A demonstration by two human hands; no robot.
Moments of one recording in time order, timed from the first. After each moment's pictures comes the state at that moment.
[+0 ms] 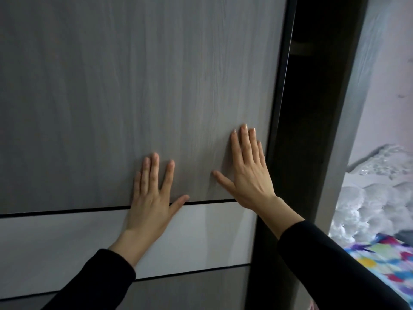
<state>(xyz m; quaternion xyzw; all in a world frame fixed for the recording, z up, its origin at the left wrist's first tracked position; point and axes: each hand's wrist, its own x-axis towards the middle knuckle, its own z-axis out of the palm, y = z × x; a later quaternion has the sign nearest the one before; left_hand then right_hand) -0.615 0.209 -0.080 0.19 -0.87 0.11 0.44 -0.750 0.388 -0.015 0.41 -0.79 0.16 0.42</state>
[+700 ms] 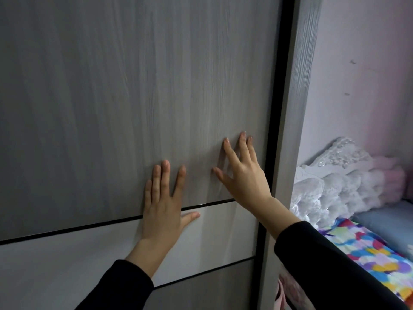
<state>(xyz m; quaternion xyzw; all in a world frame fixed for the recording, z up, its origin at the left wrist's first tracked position) -0.692 0.303 -0.073 0.16 -0.88 0.09 0.43 -0.796 0.459 -0.010 0.36 -0.79 0.23 0.44</state>
